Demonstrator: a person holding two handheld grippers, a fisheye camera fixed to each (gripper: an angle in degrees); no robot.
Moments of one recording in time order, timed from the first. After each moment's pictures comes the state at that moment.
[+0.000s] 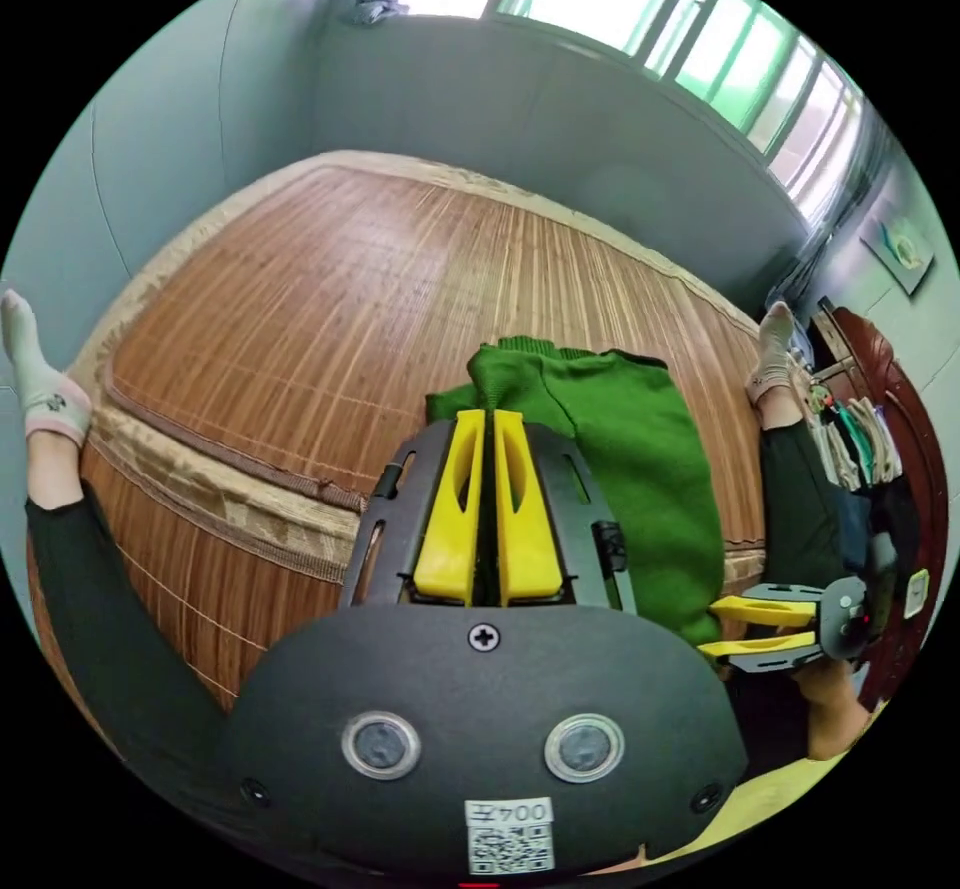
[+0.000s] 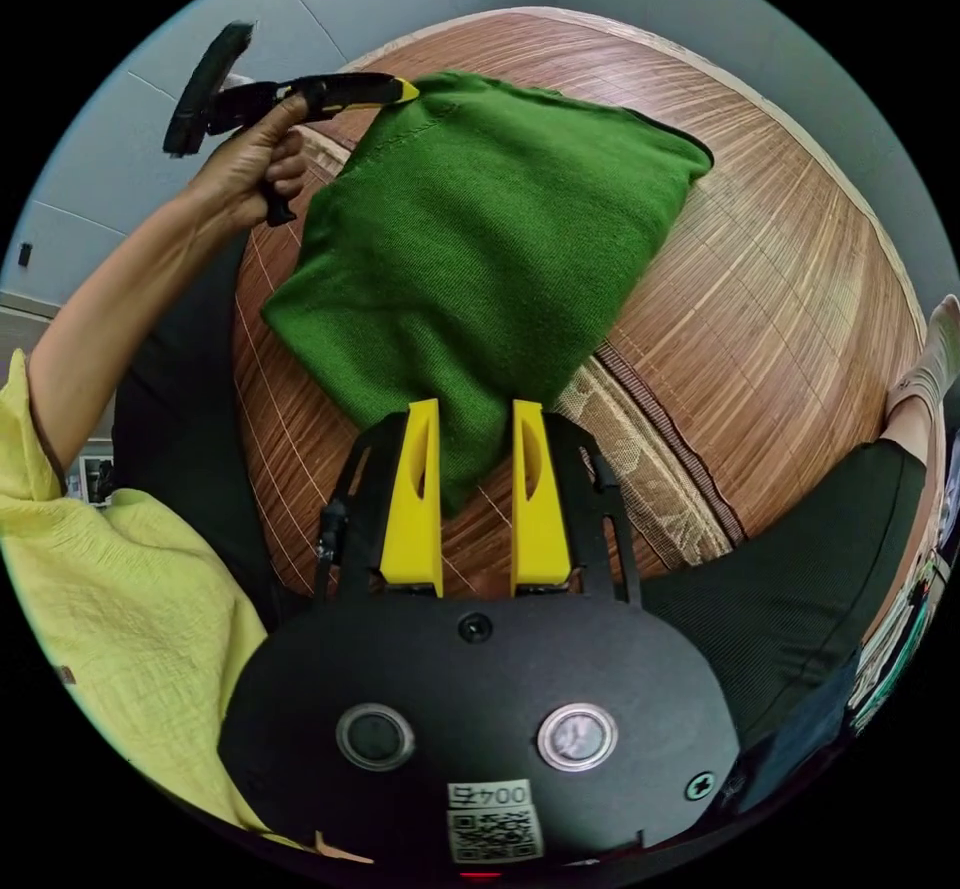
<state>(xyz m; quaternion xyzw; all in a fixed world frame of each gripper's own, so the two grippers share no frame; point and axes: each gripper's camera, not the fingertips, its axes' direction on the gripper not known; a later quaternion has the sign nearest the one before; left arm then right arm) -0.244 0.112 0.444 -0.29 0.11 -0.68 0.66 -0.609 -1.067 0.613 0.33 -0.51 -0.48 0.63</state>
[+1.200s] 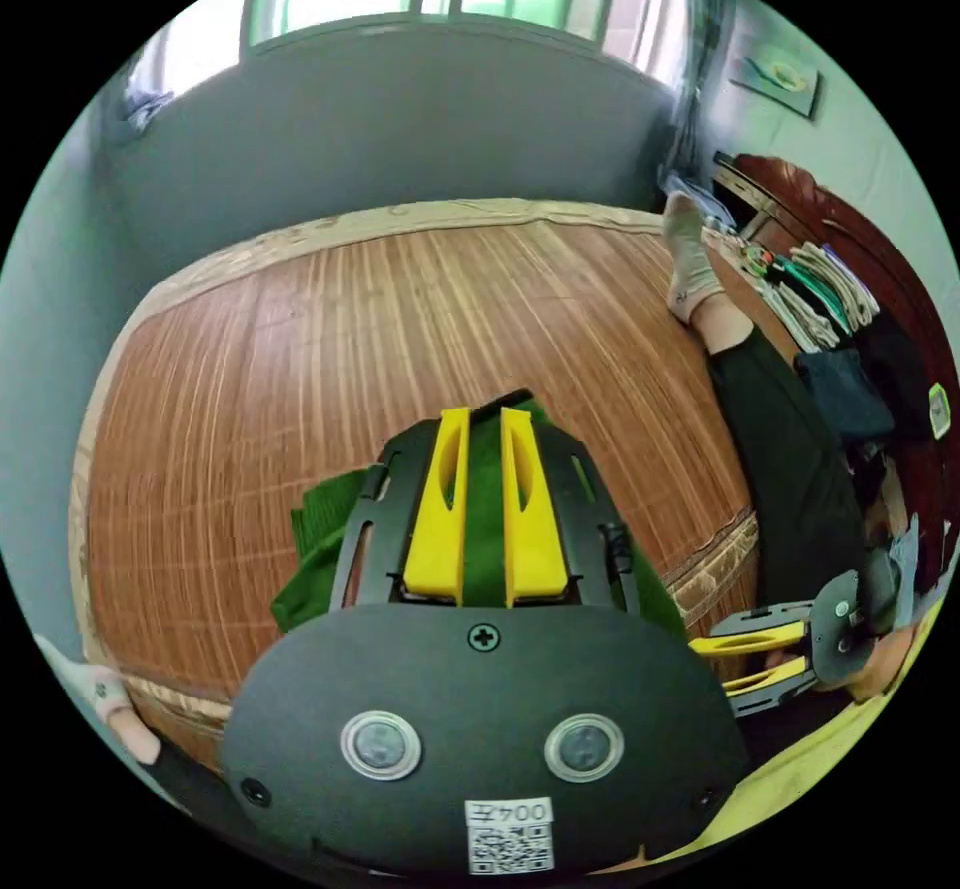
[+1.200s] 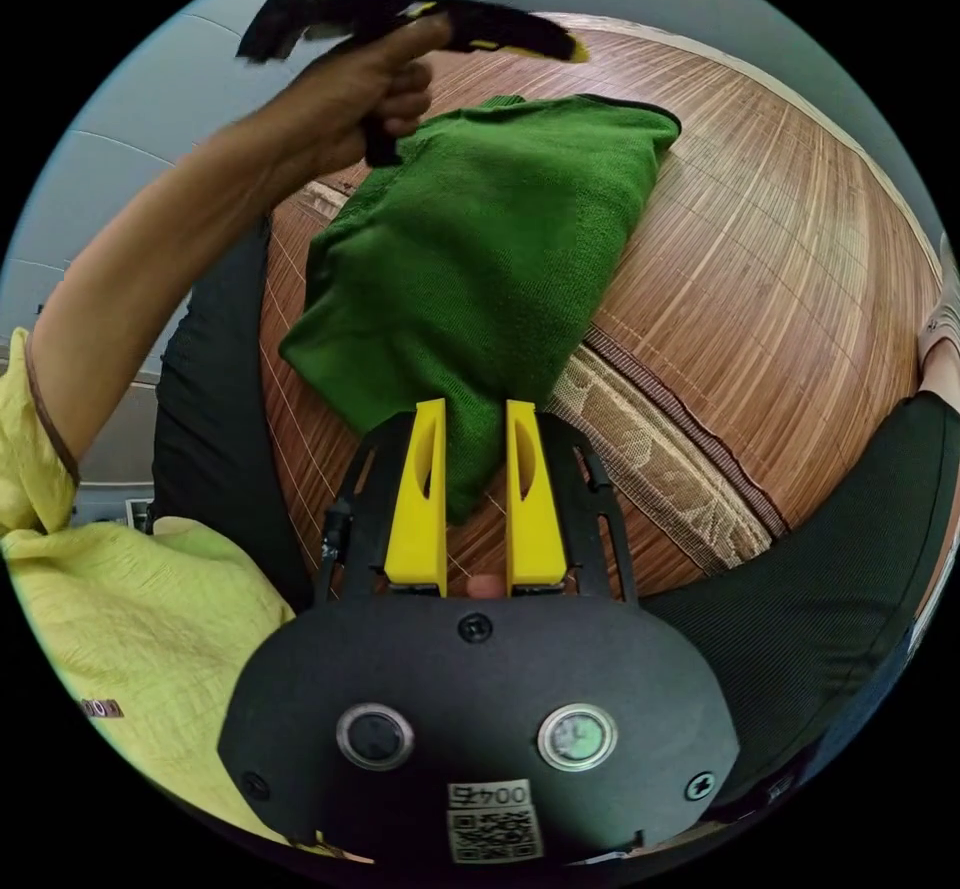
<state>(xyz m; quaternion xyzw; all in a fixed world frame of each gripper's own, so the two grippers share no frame) -0.296 -0.099 0.641 -0.25 0.21 -0.52 0.79 -0.622 -1.108 0.636 0.29 -0.59 -0.46 0.60</state>
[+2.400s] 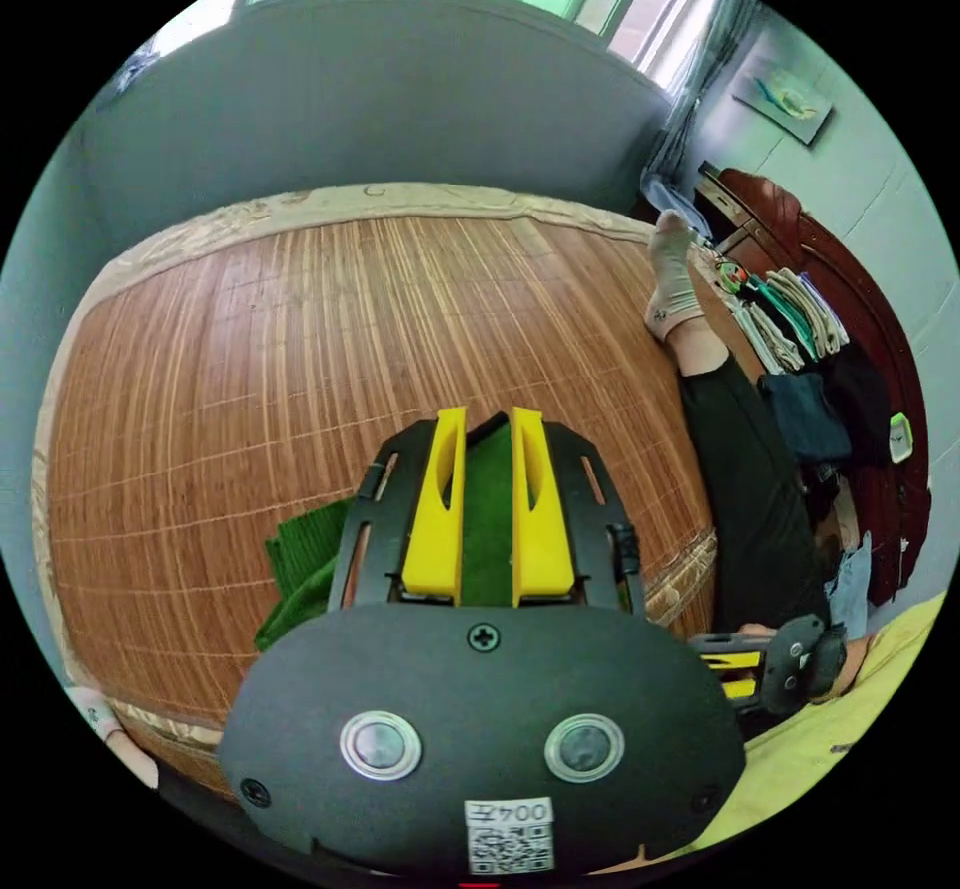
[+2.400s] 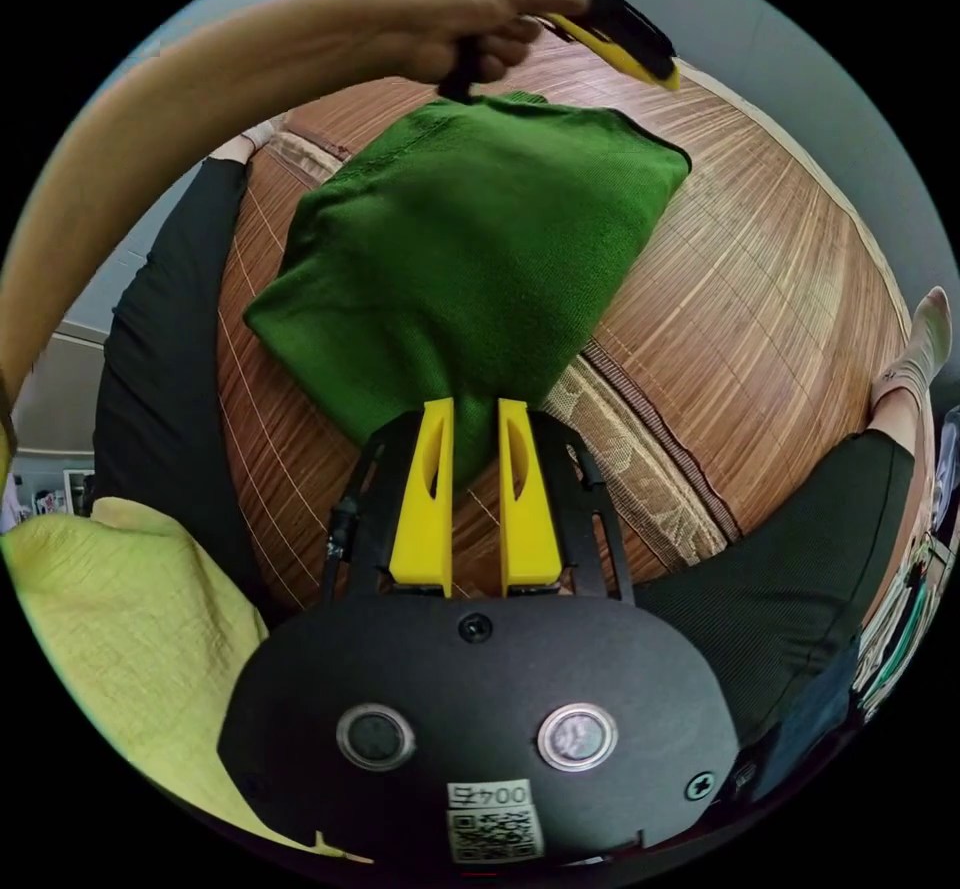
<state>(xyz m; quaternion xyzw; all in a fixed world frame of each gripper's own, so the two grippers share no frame) -0.286 -0.090 0.649 -0.24 0.30 -0.54 0.75 -0.637 -1.054 0.621 0.35 -0.50 -0.46 0.64</state>
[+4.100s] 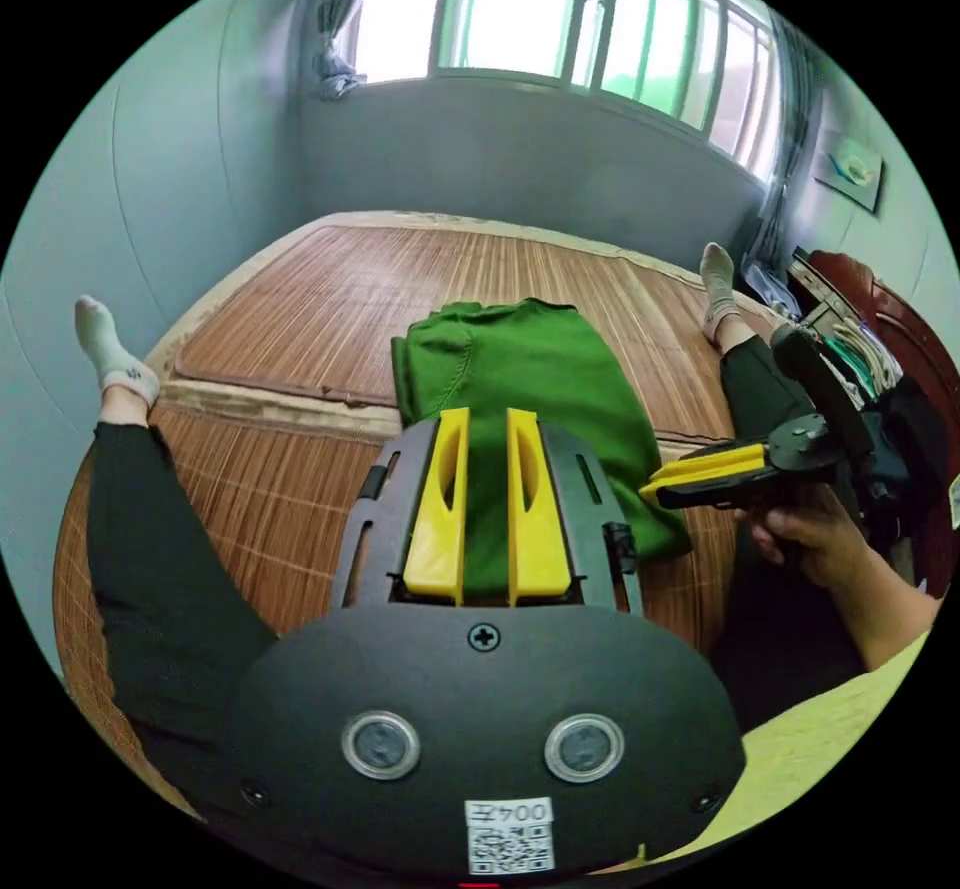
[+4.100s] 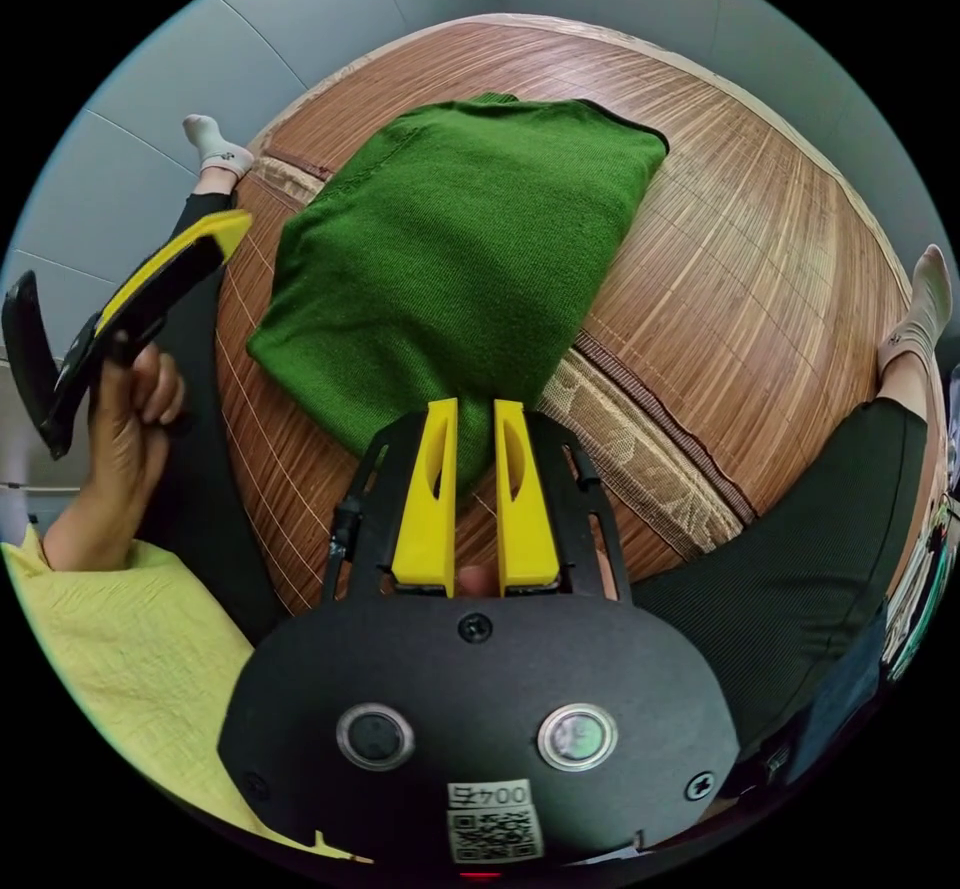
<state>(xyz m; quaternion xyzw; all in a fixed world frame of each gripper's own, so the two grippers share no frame) -0.081 -0.036 0.246 -0.27 0.05 -0.63 0.73 -0.655 -1.039 0.642 0.32 -0.53 -0.43 0.65</state>
